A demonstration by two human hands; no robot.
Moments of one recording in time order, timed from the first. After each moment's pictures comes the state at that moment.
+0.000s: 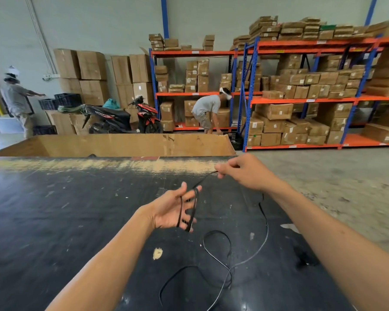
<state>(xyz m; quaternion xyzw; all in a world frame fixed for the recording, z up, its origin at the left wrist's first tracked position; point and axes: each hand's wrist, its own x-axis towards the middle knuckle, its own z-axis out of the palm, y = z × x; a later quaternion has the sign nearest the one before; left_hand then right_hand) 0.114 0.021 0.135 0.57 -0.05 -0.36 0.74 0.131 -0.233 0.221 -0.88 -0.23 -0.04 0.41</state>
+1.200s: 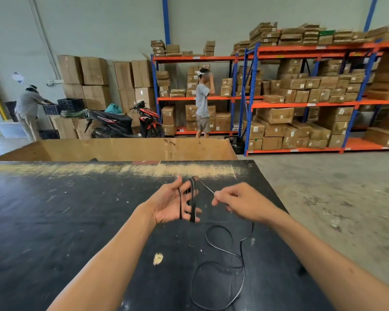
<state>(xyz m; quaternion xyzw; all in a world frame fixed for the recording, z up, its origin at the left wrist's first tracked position) 0.119 0.020 0.160 0.51 -0.07 -0.33 0.79 0.092 -0.228 0.190 -0.87 -0.22 0.04 0.43</state>
